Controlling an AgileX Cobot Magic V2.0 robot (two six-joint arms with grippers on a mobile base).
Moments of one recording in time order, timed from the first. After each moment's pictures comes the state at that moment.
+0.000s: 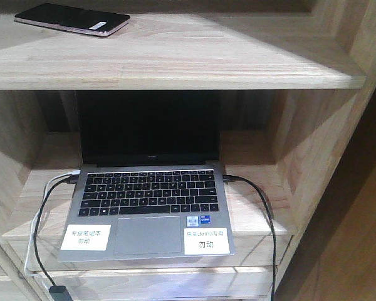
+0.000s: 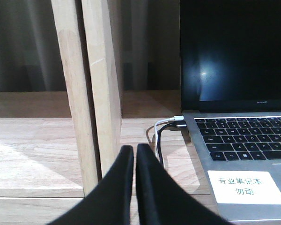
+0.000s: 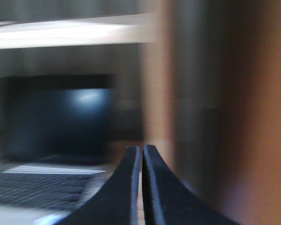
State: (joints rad) left arm 0.06 -0.02 0.03 -0.13 0.23 0.14; right arm 0.04 0.14 -0.33 0.25 0.35 -0.14
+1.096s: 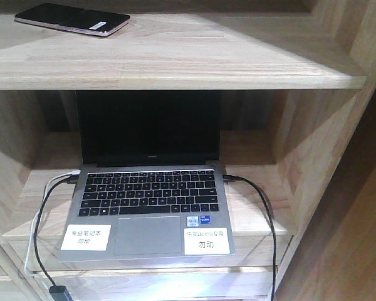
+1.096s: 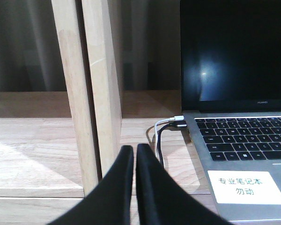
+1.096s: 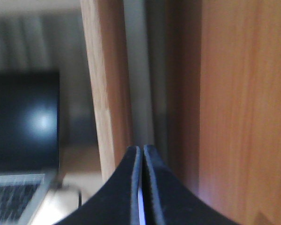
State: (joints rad) left arm 0.06 -0.02 0.03 -0.13 0.23 0.14; right arm 0.01 0.00 0.02 0.00 -0.02 0.08
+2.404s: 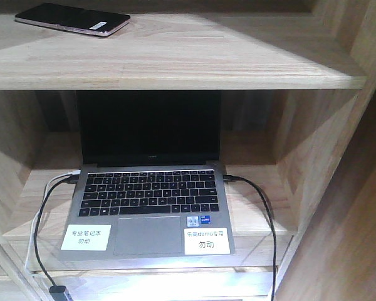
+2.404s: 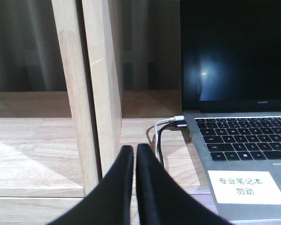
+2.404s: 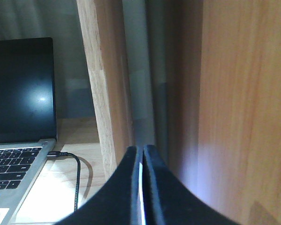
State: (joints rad) left arm 0.06 -0.02 0.03 -0.13 0.23 0.14; right arm 0.01 -0.01 0.03 0.00 0.15 0.09
